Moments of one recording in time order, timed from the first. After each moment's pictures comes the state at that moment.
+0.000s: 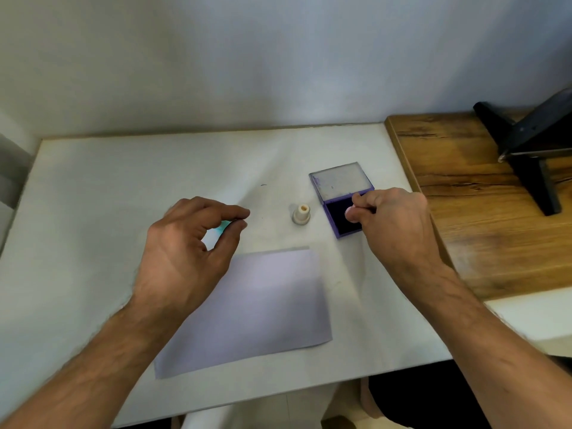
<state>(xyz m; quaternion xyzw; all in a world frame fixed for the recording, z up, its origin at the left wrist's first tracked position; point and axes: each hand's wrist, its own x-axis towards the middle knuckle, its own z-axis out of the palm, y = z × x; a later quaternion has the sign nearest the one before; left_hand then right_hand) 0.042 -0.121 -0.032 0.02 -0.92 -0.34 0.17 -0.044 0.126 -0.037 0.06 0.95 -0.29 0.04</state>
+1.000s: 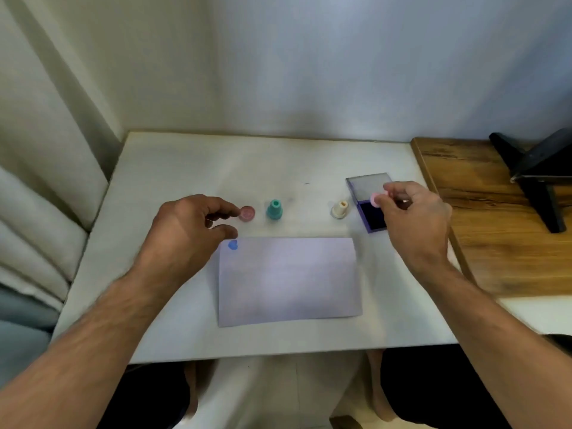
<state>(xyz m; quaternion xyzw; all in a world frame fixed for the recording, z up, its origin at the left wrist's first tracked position) 0.082 -0.188 -0.007 0.20 -0.90 -0.38 -0.01 -0.018 0.098 -0.028 0.04 0.92 -0.37 -0.11</state>
